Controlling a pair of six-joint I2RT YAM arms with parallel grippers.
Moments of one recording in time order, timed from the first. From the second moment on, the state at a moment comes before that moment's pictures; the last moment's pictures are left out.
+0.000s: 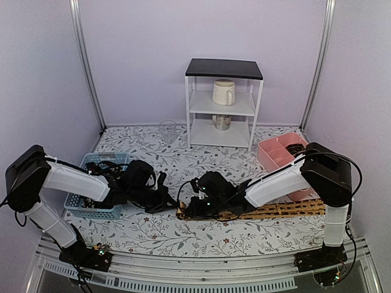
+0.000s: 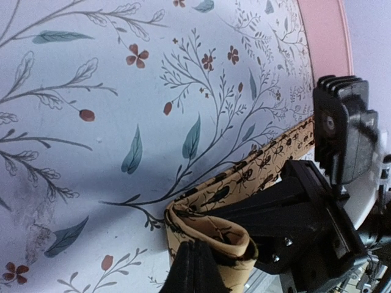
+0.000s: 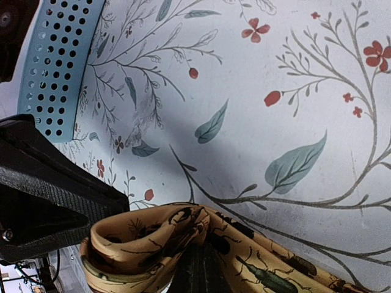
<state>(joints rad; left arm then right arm) -0.80 1.55 0.61 0.16 0.35 -0.97 1.09 2.01 1.08 0.18 -0.18 0.92</state>
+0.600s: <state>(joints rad) -0.83 1.58 0.64 0.16 0.34 -0.98 1.08 1.94 1.01 0.19 -0.15 0.92</state>
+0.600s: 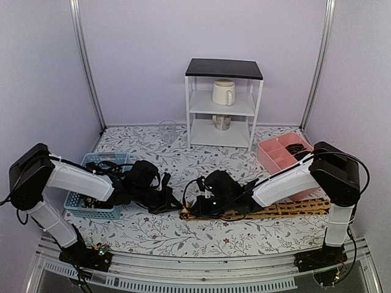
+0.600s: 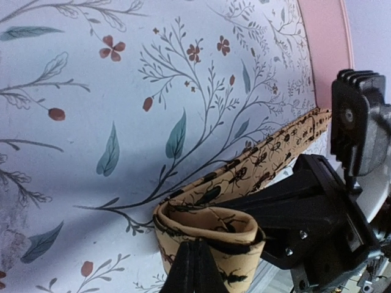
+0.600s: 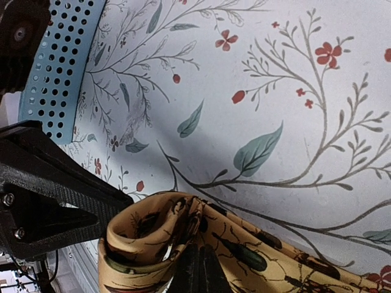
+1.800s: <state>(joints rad) -0.88 1.61 0.71 0.09 0.26 -0.99 1.05 1.89 0.99 0.18 -0.18 0.98</state>
